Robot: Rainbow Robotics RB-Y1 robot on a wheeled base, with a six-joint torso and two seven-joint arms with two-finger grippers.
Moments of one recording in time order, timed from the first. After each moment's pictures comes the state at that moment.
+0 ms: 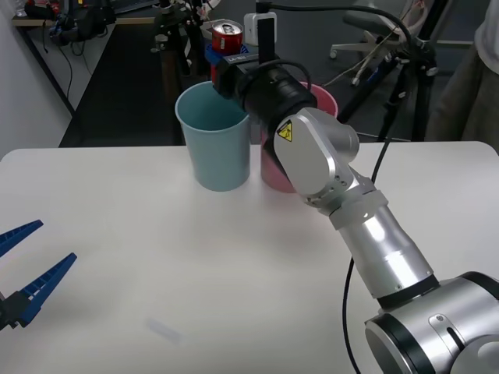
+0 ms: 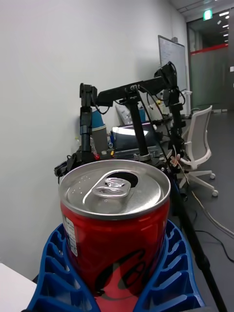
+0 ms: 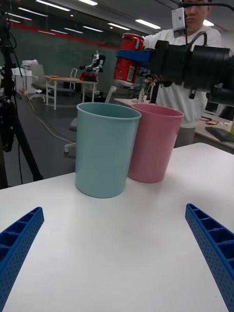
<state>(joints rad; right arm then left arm) -0.79 0.00 0.16 -1.23 2.39 -0.22 -1.14 0.35 0.40 0.52 -1.66 -0.96 -1.22 0.00</state>
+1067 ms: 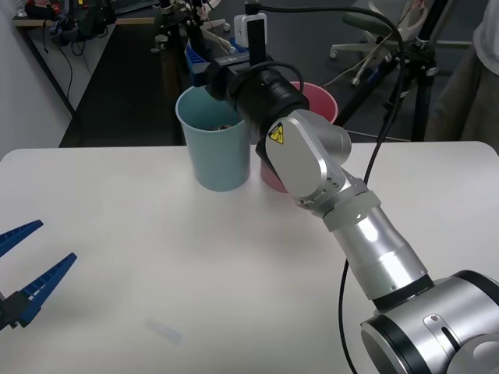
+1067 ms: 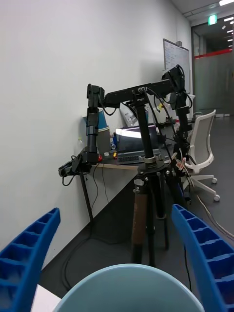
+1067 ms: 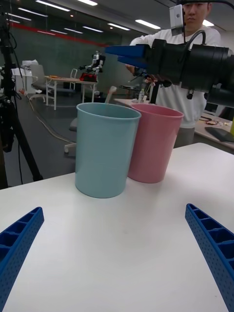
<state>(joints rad) -0.79 0.02 0.18 -1.22 2.39 -0.20 -1.11 0.35 0.40 0.52 -1.66 -0.96 -1.22 0.00</state>
